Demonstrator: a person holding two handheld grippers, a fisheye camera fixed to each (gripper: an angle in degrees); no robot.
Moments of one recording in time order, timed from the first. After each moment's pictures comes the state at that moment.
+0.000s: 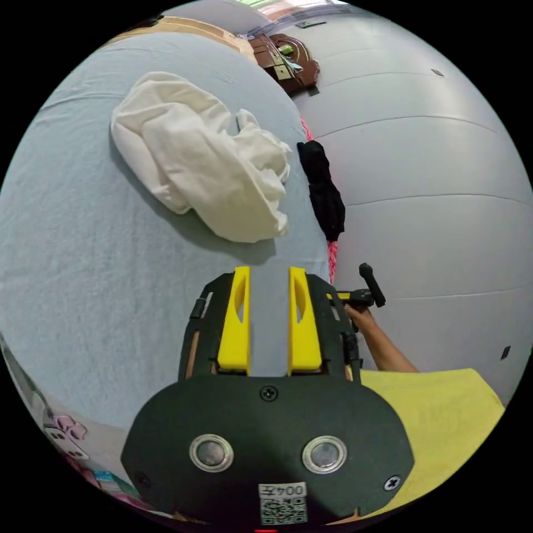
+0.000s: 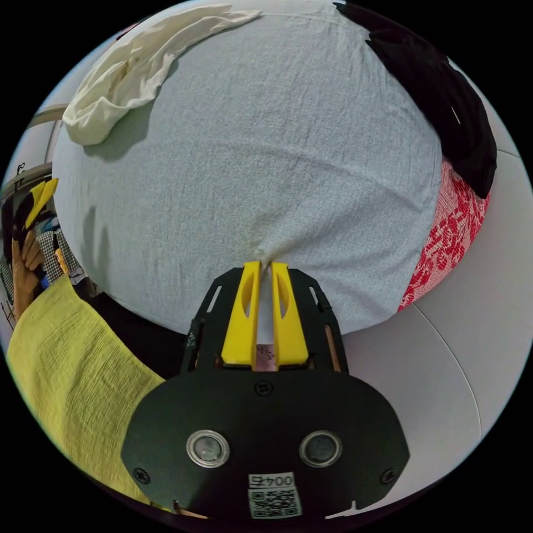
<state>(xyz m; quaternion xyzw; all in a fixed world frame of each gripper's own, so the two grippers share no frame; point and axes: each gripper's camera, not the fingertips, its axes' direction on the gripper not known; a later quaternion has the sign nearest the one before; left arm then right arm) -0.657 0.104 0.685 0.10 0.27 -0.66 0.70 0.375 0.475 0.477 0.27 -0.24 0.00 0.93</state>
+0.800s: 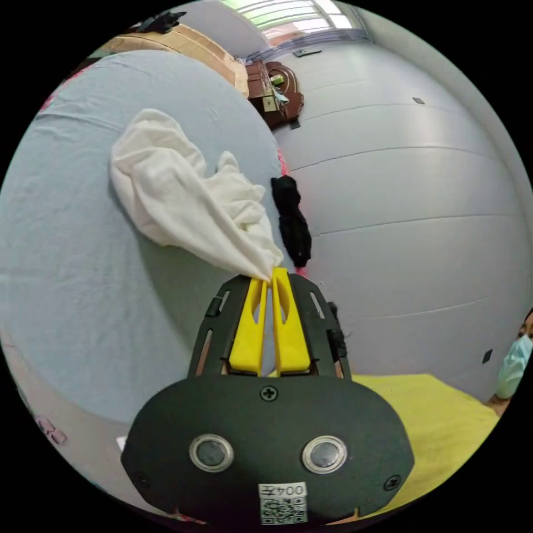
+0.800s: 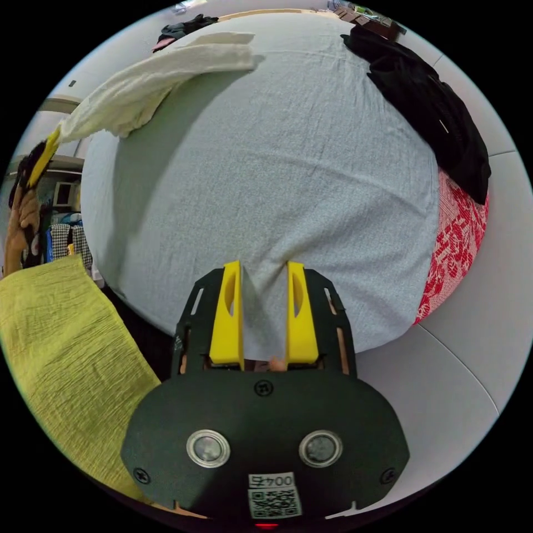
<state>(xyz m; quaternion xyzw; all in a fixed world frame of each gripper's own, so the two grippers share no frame) -0.636 0.153 0.598 0.19 0.26 -0.67 0.67 0.320 0.511 0.526 0.39 -0.25 -0.01 0.89</state>
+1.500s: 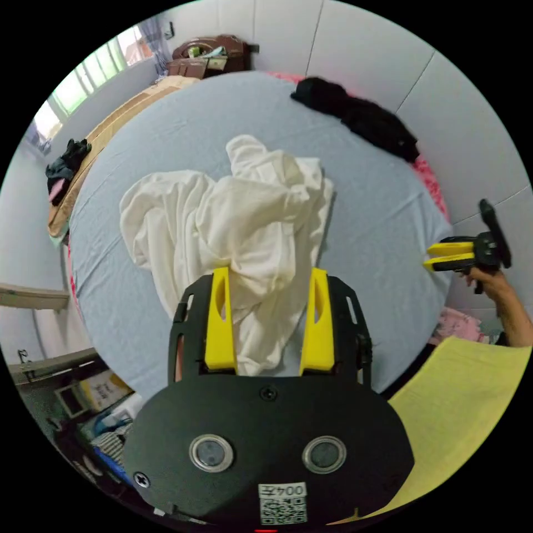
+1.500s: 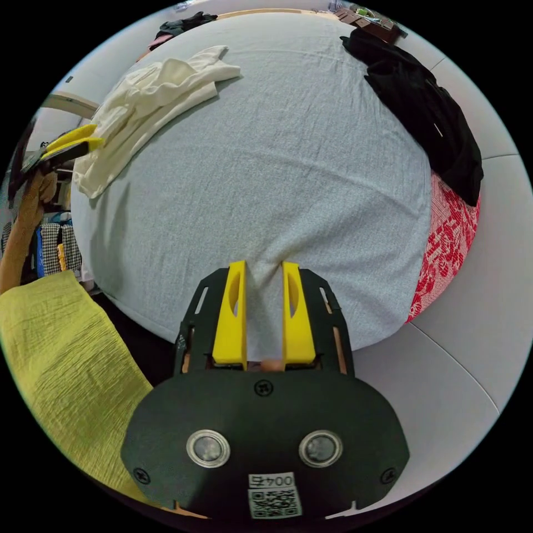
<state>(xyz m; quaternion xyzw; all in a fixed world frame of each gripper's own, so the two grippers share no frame) -0.596 0.007 0.632 -0.15 0.00 -0.44 0.89 0.276 0.473 0.519 0.40 -0.22 0.00 0.89</state>
